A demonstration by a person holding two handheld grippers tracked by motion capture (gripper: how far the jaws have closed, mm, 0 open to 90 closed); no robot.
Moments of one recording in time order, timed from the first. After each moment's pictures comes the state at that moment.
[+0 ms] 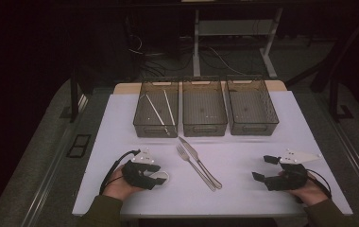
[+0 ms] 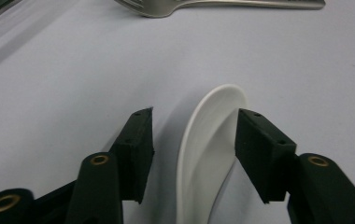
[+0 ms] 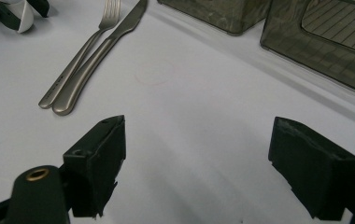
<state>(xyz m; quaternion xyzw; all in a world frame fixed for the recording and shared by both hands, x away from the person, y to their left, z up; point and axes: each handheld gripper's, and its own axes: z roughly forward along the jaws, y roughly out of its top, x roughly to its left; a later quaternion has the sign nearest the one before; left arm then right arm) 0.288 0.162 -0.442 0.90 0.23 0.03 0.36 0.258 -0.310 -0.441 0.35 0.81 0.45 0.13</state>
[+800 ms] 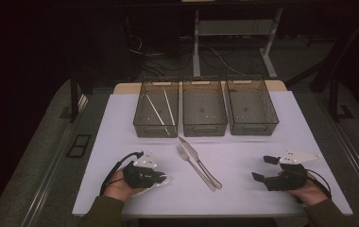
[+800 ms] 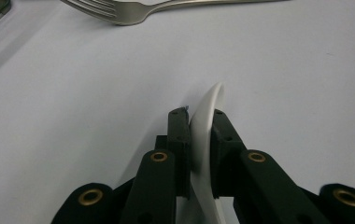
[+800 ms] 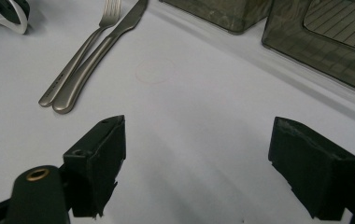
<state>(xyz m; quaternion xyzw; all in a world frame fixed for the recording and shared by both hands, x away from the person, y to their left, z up) 0.281 0.155 -0.433 0.92 0.19 0.04 0.34 0.258 -0.309 -0.441 0.35 0.81 0.44 0.13</state>
